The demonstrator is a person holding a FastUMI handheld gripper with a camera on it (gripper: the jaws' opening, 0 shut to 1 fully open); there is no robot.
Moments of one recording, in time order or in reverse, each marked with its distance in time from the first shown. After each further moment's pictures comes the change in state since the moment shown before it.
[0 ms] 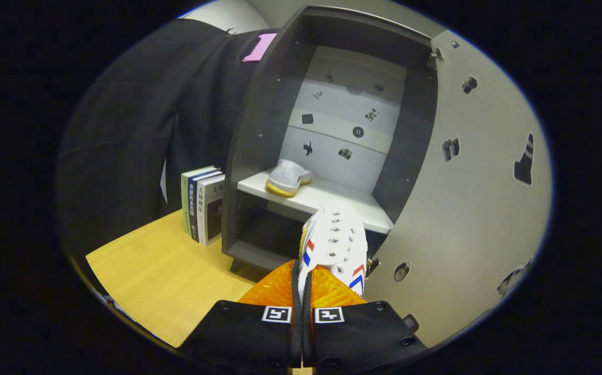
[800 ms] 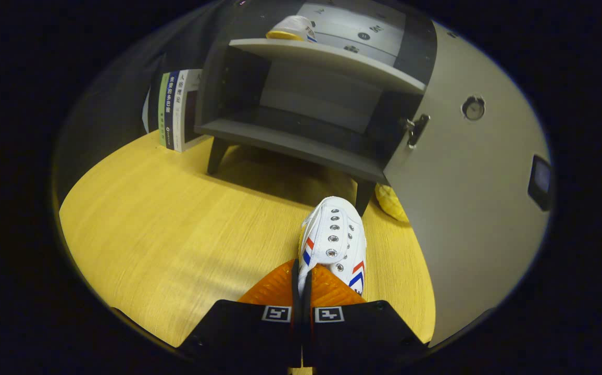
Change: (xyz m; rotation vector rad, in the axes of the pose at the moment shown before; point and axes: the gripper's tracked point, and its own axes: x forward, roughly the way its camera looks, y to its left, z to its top) arm 0.036 0.032 -0.246 -0.020 0.347 -0.018
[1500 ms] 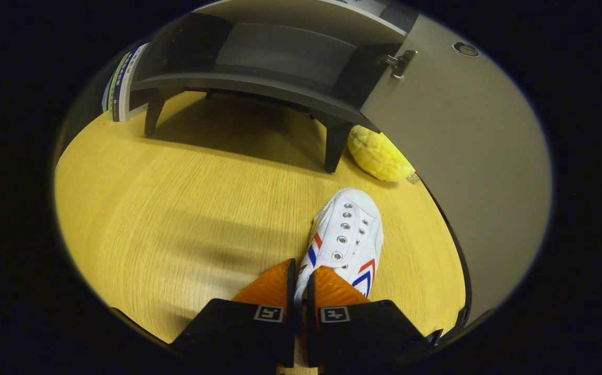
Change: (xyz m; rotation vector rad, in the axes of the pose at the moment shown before) arm 0.073 -0.047 -0.096 0.077 0.258 -0.202
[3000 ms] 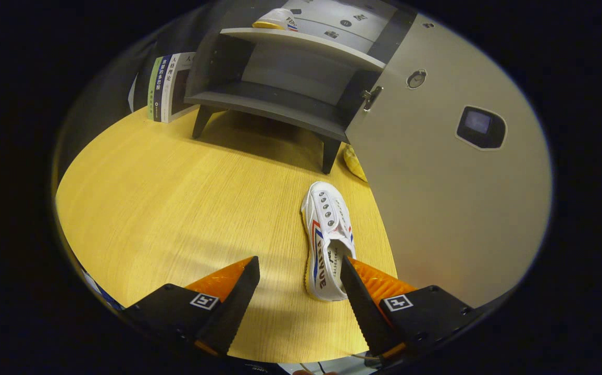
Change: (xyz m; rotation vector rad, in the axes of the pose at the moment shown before) arm -0.111 -0.012 -0.022 -0.064 -0.037 0.055
